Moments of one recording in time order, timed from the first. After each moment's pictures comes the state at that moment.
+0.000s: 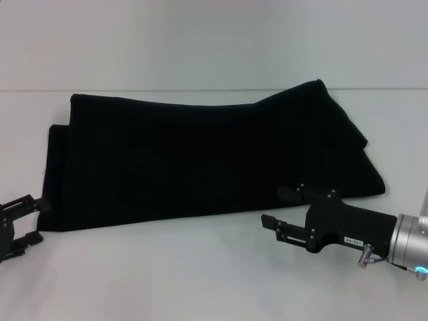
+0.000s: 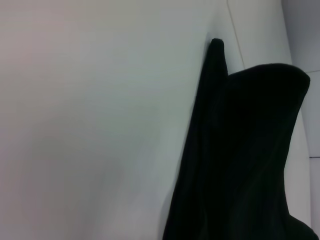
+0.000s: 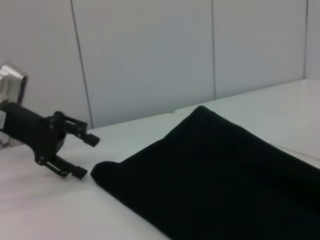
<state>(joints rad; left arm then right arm) -0.37 -1.95 0.29 0.49 2.21 1.37 -2.49 0.56 2.09 -0.73 -0.27 -1.80 -1.30 0.88</state>
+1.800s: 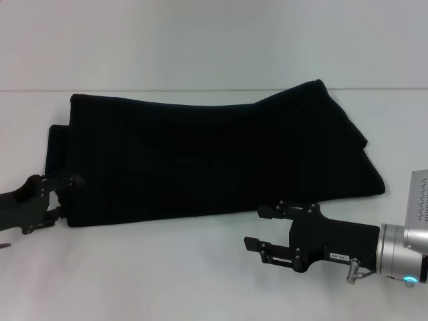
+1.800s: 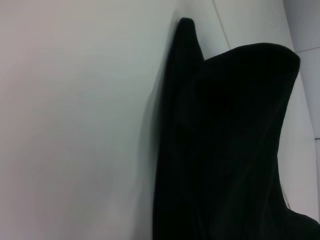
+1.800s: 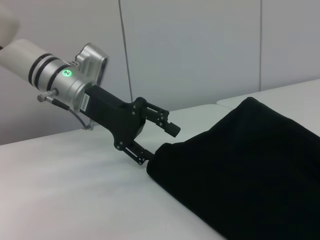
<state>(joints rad) -0.50 -1.95 0.36 0.44 2.23 1.26 -2.52 0.59 2.10 -0.83 -0.25 -1.80 -1.33 0.88</state>
